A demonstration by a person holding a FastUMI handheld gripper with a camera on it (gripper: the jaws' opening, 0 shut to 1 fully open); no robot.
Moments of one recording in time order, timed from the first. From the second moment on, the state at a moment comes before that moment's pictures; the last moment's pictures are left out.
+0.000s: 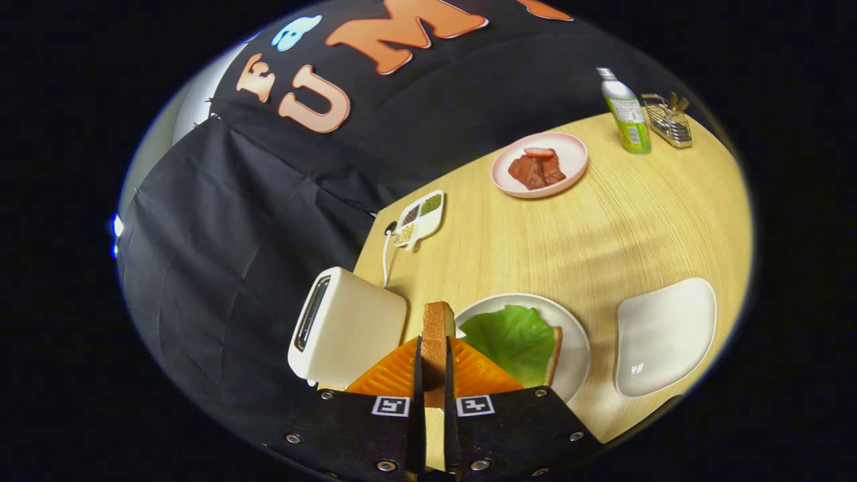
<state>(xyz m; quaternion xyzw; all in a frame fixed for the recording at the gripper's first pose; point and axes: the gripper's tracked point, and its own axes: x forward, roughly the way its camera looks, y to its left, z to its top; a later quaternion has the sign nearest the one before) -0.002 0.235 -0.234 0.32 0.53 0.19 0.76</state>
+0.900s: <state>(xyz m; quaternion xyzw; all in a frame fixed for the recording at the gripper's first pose) -0.012 0.194 -0.301 0.29 0.52 0.15 0.79</state>
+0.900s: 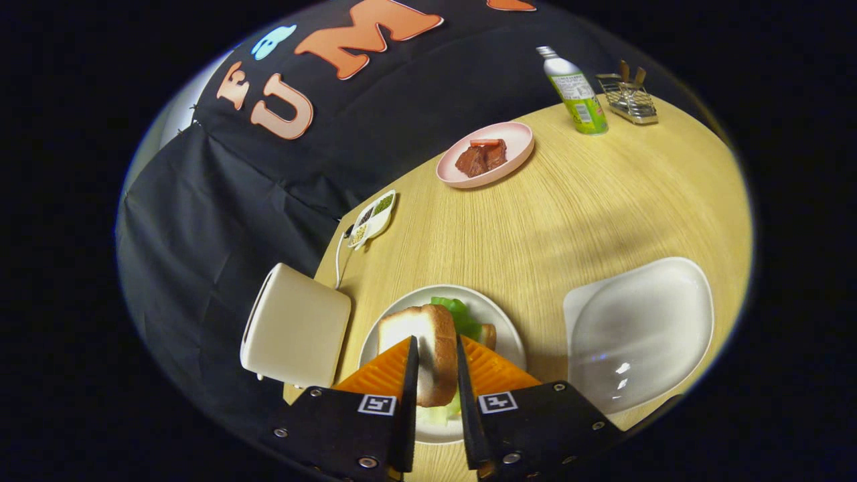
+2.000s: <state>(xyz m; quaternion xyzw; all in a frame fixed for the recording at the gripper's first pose) 0.037 0.107 -0.107 0.12 0.16 0.08 0.98</state>
